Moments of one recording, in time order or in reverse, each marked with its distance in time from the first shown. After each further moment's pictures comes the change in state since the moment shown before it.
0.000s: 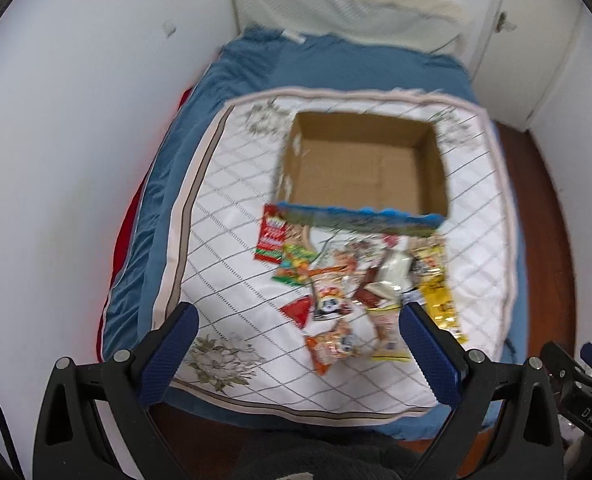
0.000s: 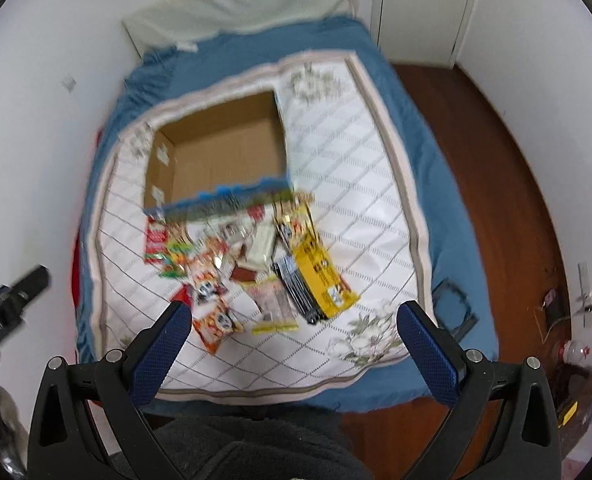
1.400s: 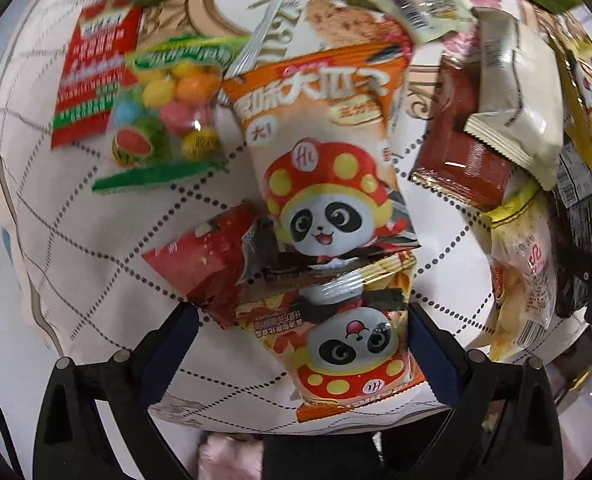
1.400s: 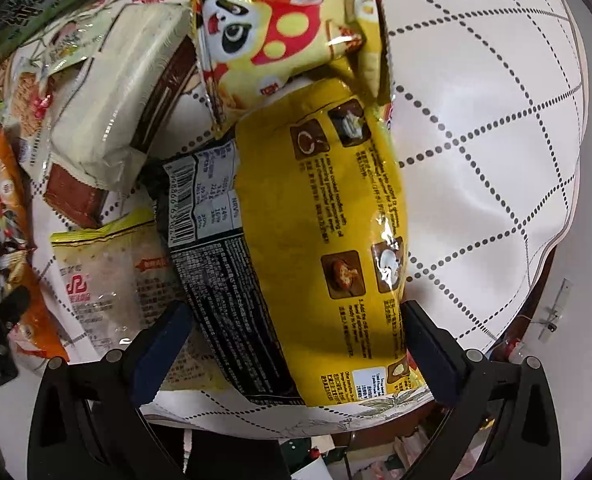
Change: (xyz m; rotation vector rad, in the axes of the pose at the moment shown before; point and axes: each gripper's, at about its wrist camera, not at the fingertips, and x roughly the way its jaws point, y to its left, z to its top) left arm 0.369 -0.049 -0.063 0.260 0.635 0.010; right arm 0.433 -0.020 -0.033 -0.239 0.543 -0.168
